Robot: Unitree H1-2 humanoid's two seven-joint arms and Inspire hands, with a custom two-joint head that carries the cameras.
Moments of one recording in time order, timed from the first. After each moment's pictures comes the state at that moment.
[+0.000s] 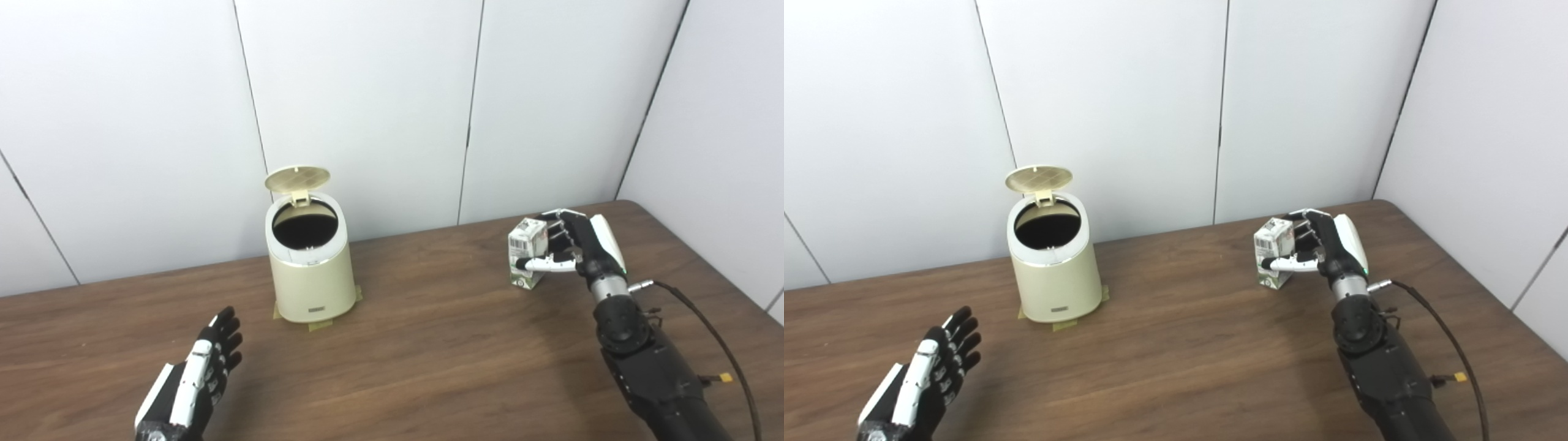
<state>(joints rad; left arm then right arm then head) -0.07 0.14 -0.03 -0.32 -0.18 0.43 -0.21 -0.44 -0.43 -0.09 0.53 -0.30 -0.08 -0.26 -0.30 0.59</state>
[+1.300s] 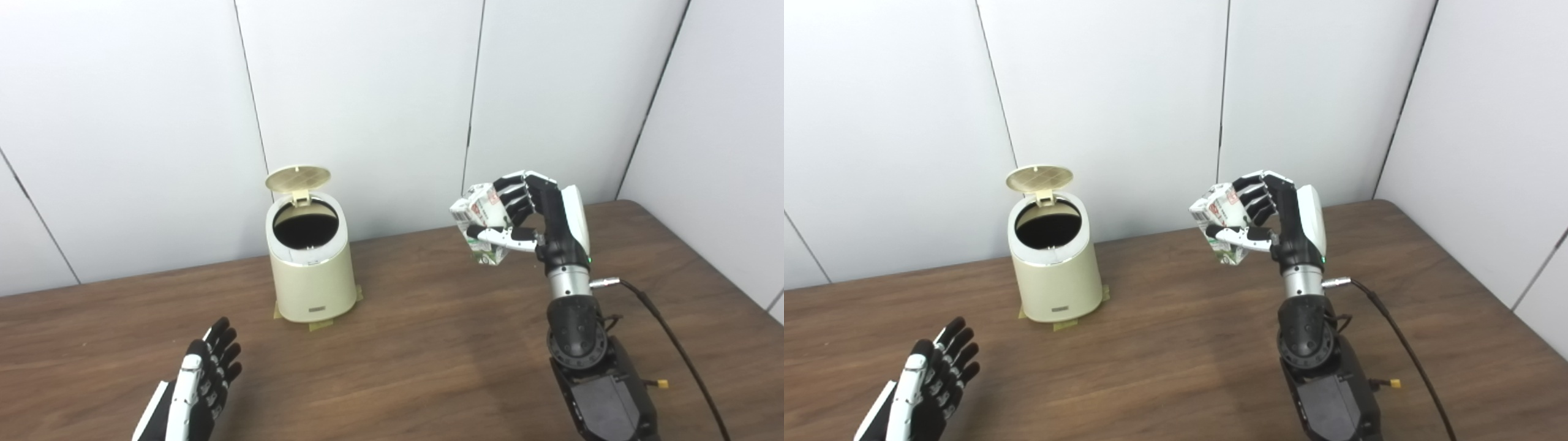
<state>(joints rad) 0.00 0.07 0.02 -0.33 -0.21 0.40 -0.18 -0.37 -0.22 -0.10 0.00 -0.40 0.07 -0.31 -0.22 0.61</state>
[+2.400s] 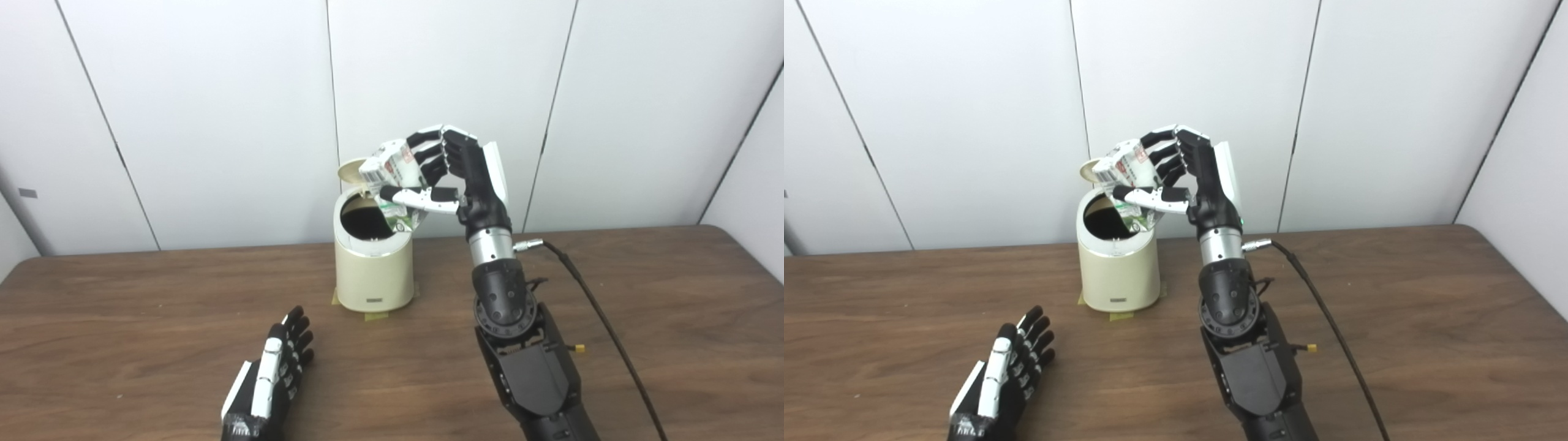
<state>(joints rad) 0.02 -0.01 -0.02 -0.25 -0.18 0.29 -0.12 -0.63 0.04 0.07 0.13 -0.38 0.08 -0.25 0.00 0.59</state>
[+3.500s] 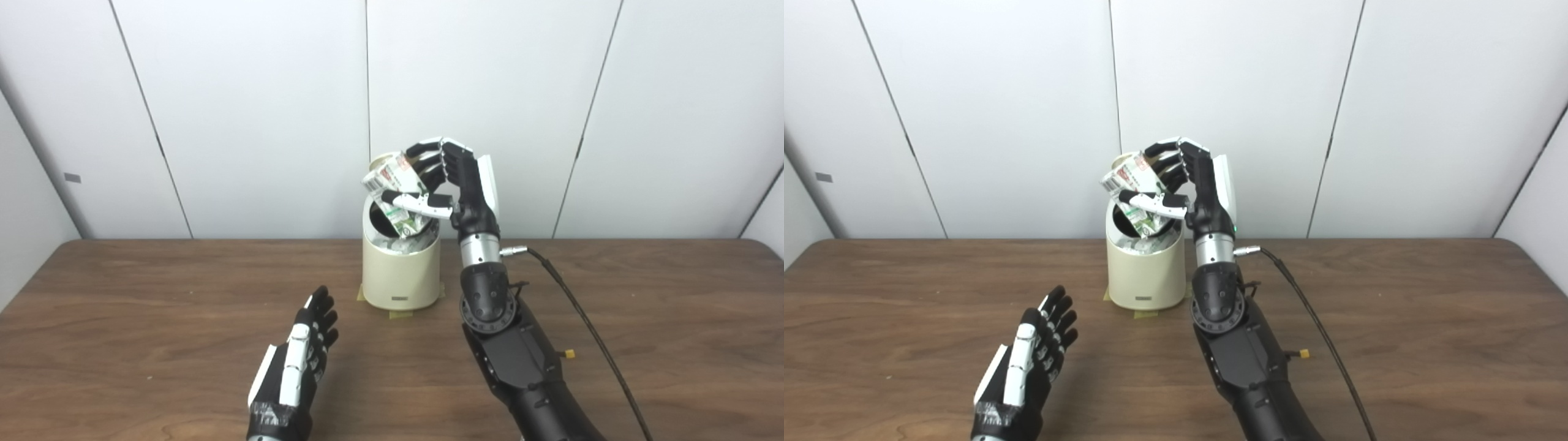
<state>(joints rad) 0.06 -0.05 -0.07 -0.38 -0.14 0.28 -0.04 -0.77 0.08 0.07 0.58 -0.36 -0.23 -0.41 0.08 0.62</state>
